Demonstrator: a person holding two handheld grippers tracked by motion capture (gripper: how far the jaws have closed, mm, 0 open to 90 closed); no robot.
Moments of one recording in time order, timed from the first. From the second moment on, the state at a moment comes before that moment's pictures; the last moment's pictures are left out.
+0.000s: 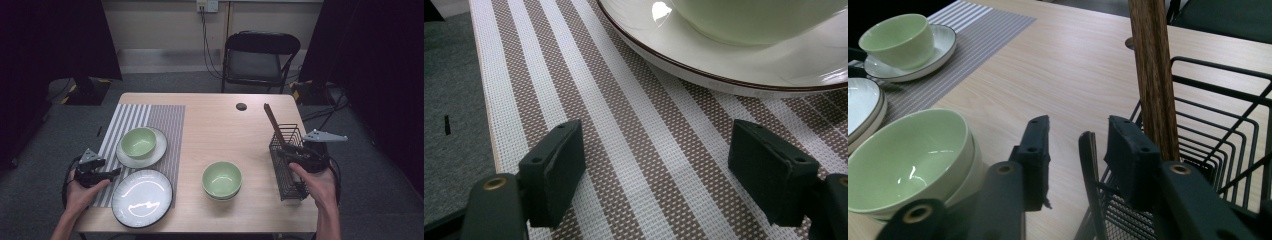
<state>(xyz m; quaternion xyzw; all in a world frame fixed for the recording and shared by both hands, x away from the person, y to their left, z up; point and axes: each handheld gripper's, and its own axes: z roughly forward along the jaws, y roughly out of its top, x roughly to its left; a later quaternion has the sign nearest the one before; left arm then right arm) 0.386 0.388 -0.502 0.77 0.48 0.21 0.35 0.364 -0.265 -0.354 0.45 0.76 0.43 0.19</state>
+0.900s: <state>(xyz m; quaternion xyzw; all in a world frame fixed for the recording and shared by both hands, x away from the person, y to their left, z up) 0.386 0.388 -0.502 0.77 0.48 0.21 0.35 0.356 -0.271 -0.358 0.44 0.77 0.42 0.17</state>
